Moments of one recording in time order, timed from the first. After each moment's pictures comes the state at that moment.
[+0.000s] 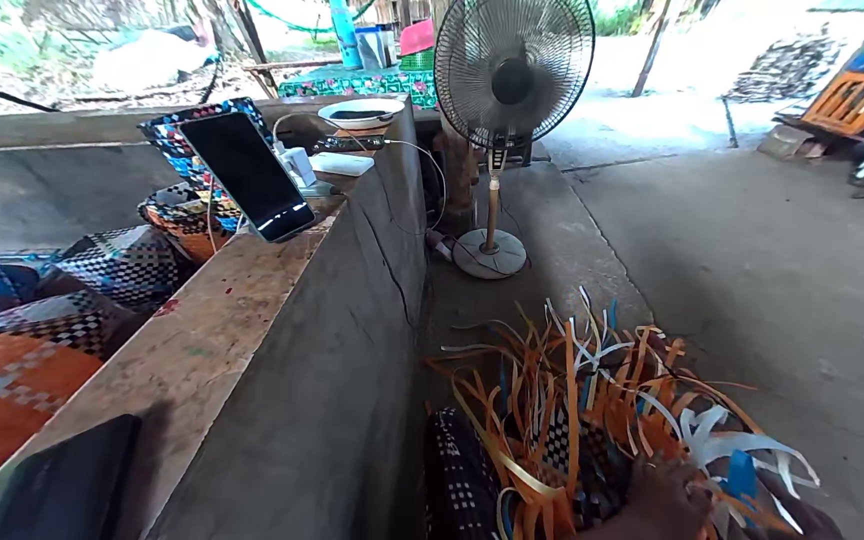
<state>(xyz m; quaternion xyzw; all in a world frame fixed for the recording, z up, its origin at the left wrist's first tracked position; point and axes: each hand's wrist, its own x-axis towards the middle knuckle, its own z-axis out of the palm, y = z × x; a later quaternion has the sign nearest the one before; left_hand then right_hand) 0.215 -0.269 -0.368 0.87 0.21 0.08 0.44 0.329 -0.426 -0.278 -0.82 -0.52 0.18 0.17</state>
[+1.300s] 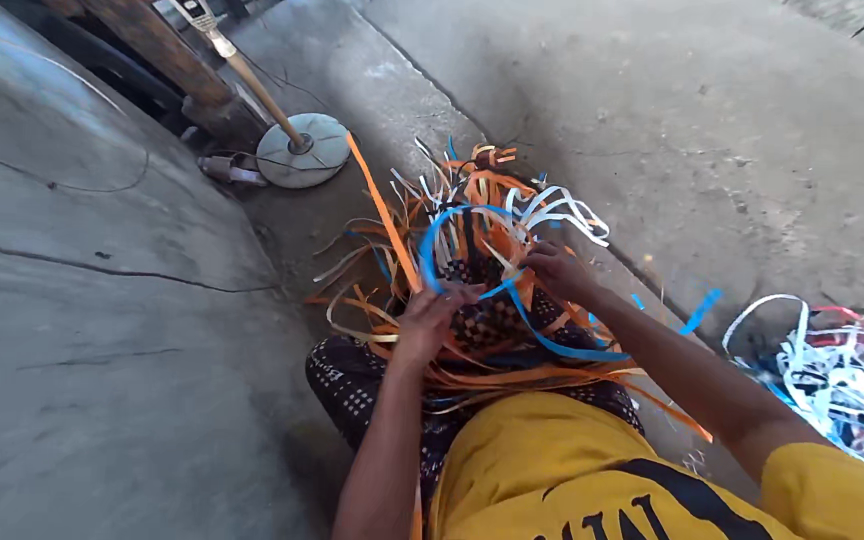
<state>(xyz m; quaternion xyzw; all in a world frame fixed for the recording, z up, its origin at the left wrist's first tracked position) 0.081 -0.203 -0.262 0.54 0.10 0.20 0.81 0.322 -0.388 -0.322 -0.77 -0.53 0.12 0.32</state>
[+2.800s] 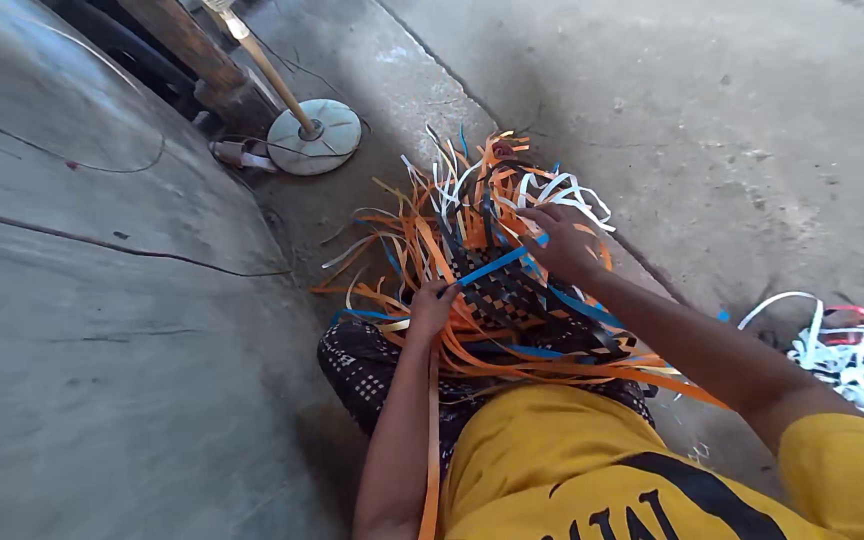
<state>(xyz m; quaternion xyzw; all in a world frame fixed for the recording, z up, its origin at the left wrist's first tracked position) 0.088 -0.172 -0.313 0.80 0.37 -0.02 0.48 0.296 -0.342 -0.268 -0.81 -0.46 0.09 0.35</state>
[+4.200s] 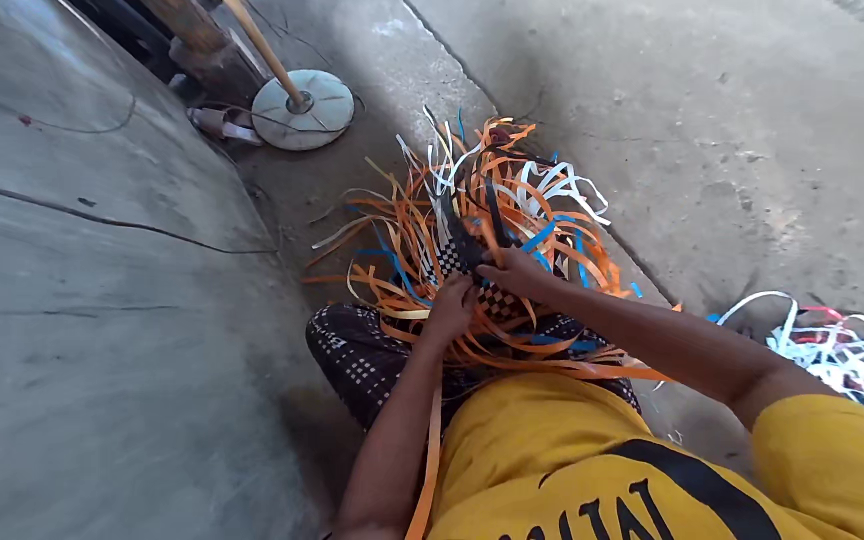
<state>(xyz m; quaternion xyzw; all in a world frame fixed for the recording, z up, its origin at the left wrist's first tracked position) 0.084 -0.212 -0.308 0.85 0.22 -0.01 0.49 0.239 -0.317 -0.271 -0.78 -0.37 0.43 0.28</state>
